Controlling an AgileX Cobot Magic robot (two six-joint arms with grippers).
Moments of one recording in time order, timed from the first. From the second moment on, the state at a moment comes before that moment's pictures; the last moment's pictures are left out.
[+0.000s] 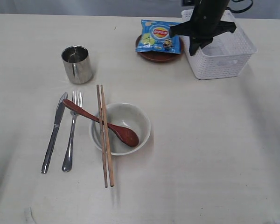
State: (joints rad) left arm -0.20 0.00 0.00 0.04 0.36 -0.08; right arm 0.28 2.37 -2.02 0.06 1.18 0.01
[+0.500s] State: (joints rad) left arm -0.20 0.00 0.00 0.04 0.36 -0.08; right arm 0.41 2.30 -2.01 0.05 1.21 0.09
